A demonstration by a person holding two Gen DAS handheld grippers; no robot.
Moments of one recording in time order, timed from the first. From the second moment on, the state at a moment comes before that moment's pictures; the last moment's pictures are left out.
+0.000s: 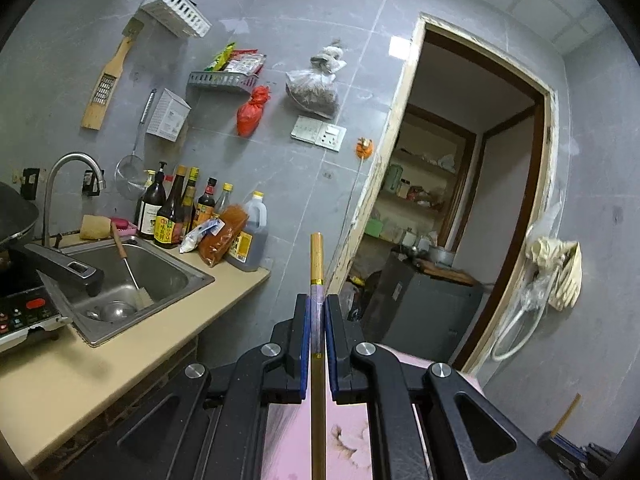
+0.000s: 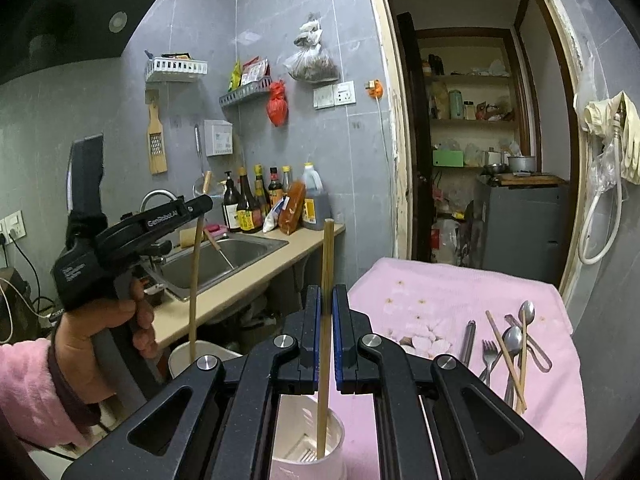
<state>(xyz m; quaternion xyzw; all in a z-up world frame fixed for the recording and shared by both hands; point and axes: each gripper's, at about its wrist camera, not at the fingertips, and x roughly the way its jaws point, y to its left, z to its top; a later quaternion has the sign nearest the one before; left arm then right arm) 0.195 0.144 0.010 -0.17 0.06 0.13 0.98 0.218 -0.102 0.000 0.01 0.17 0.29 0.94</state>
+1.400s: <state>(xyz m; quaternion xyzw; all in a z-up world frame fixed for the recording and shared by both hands) 0.167 0.029 0.040 -0.11 0.11 0.04 0.99 0.217 -0.236 0.053 0.06 0.12 0.15 0.98</state>
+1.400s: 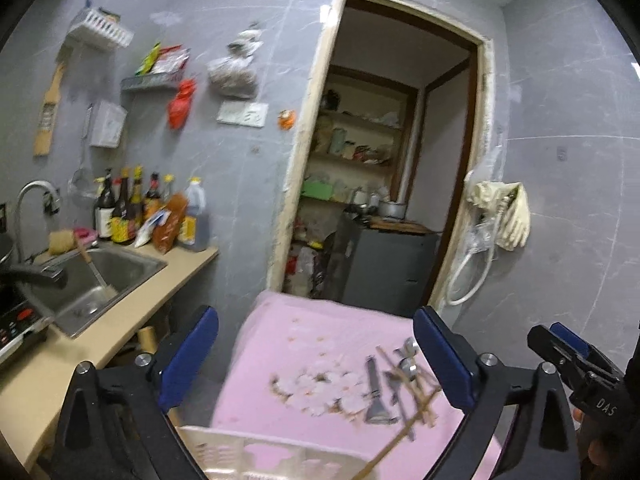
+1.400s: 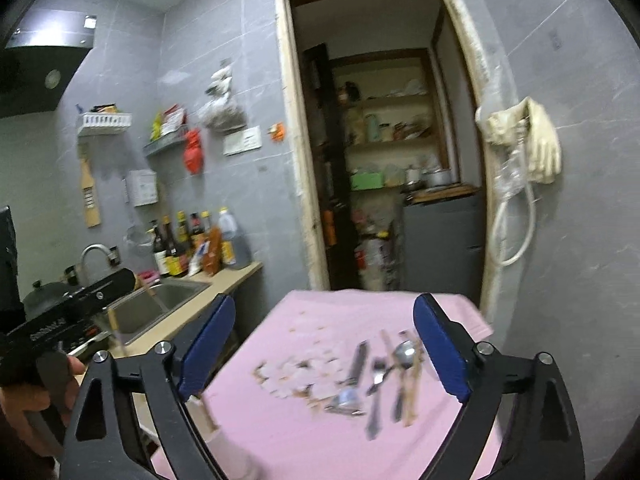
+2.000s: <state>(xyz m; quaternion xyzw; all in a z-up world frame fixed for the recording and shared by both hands) 0.241 -0.100 0.058 -0.07 0.10 -0.02 0.99 0.271 -0.345 0.067 0.03 0.11 0.09 0.99</state>
